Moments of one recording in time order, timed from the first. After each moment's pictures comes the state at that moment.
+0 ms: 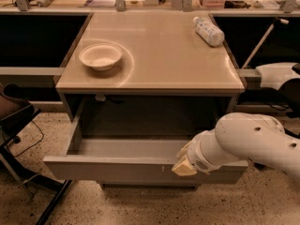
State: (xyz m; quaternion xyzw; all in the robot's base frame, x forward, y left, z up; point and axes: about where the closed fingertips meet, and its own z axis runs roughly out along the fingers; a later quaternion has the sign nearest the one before) arm 0.440 -0.103 0.667 -0.50 0.83 0.09 0.22
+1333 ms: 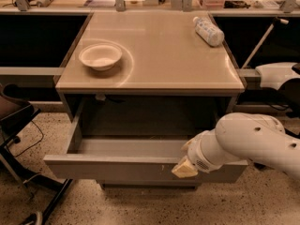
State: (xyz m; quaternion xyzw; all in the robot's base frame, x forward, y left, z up) arm 0.440 -0.103 0.667 -0.50 0.83 0.09 0.22
